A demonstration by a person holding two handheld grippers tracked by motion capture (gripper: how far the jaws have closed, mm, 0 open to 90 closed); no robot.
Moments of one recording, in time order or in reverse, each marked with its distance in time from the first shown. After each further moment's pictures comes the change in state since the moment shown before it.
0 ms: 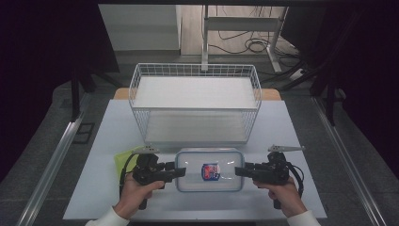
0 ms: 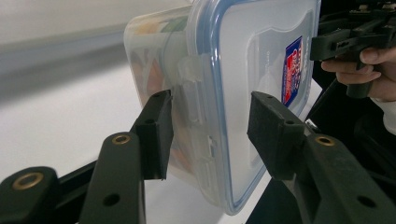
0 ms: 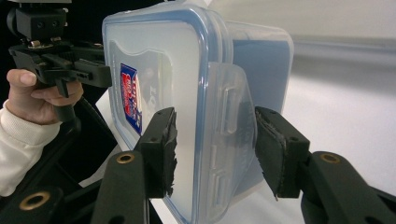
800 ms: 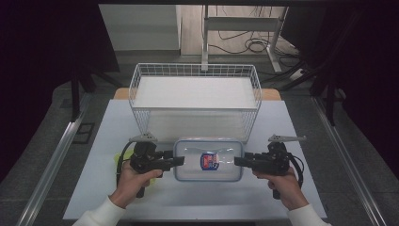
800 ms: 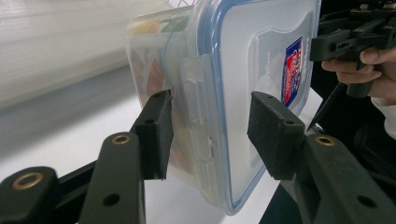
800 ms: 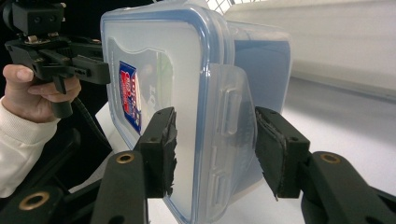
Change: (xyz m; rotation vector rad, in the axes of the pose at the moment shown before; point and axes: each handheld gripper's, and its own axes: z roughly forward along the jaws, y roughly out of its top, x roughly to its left) left arm 0.000 0.032 -0.010 -0.017 0.010 0.042; right arm 0.007 0.028 -0.003 -0.032 -0.007 -0.048
